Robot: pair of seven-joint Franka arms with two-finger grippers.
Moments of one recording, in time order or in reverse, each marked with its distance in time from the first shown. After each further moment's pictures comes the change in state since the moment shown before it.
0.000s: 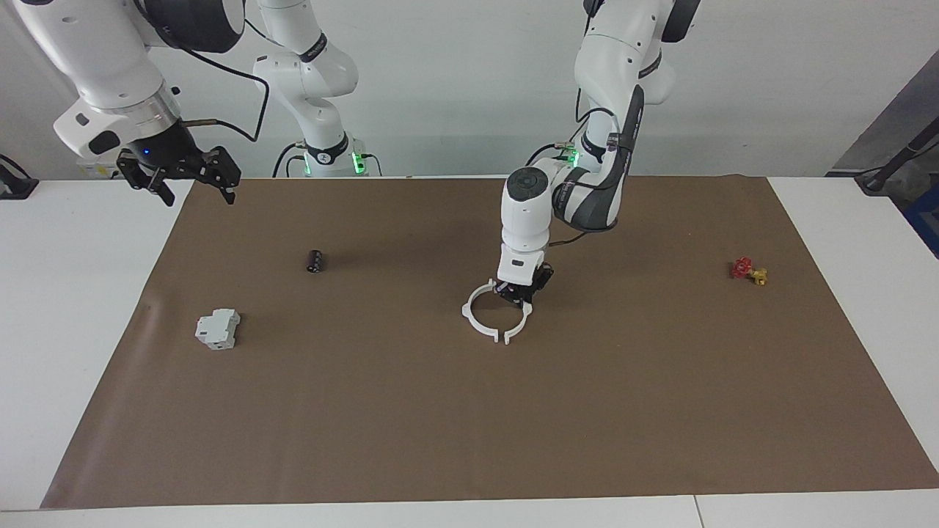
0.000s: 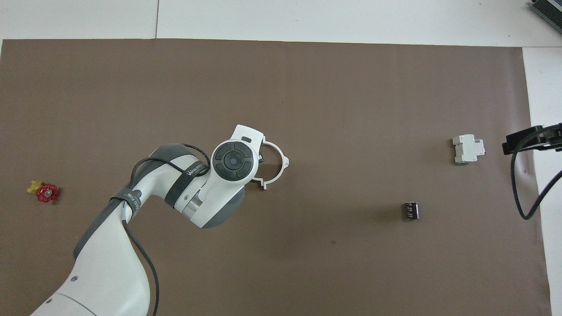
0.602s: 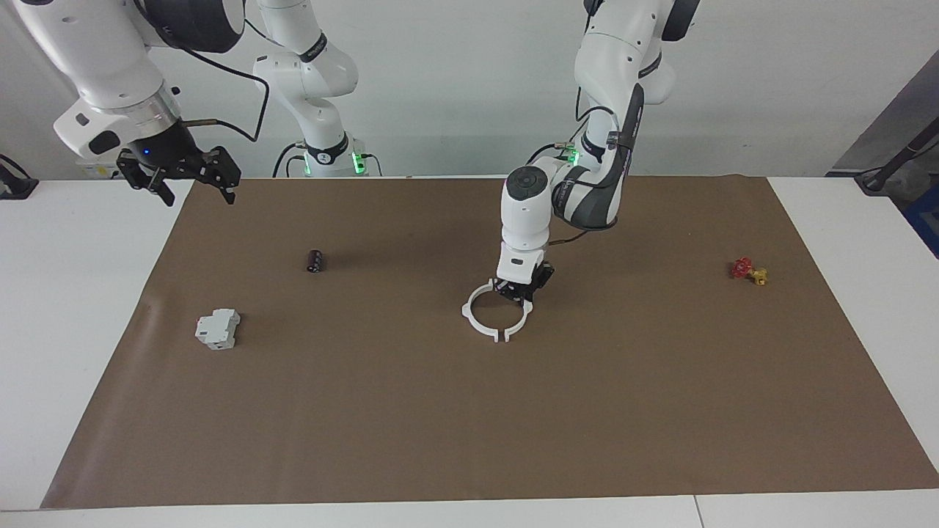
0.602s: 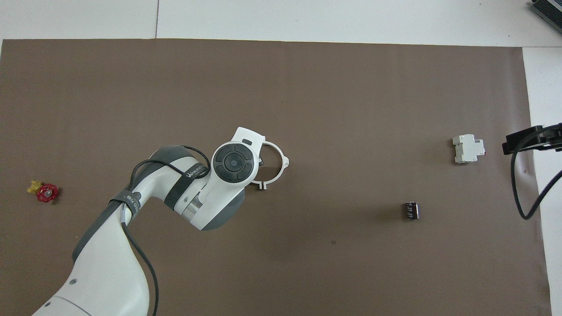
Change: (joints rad) left arm -0.001 -0.003 0.000 -0.004 0.000 -0.003 0.006; right arm 0.000 0.000 0.000 0.000 0.000 0.000 0.000
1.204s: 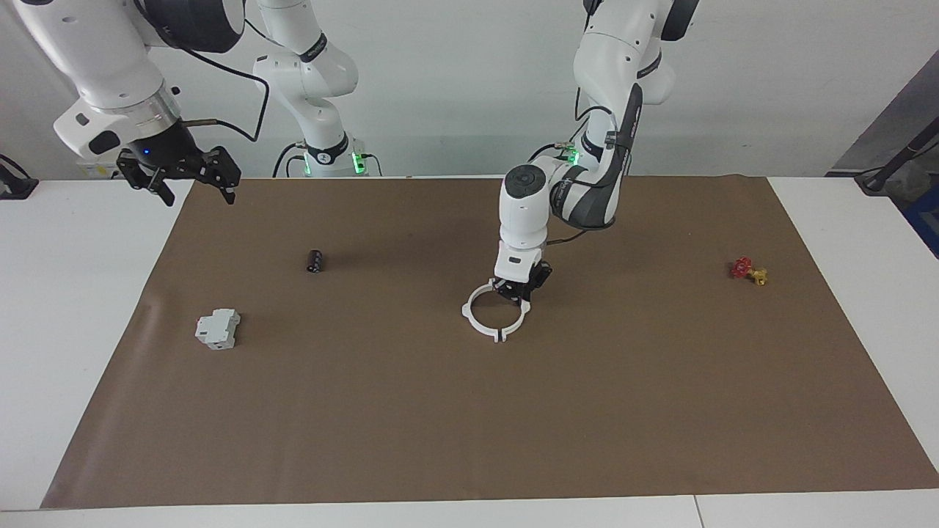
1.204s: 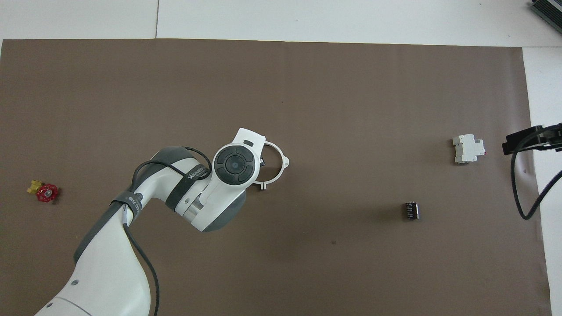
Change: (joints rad) left arm -0.012 -0.001 0.000 -0.006 0.001 0.019 0.000; right arm 0.000 0.000 0.000 0.000 0.000 0.000 0.000
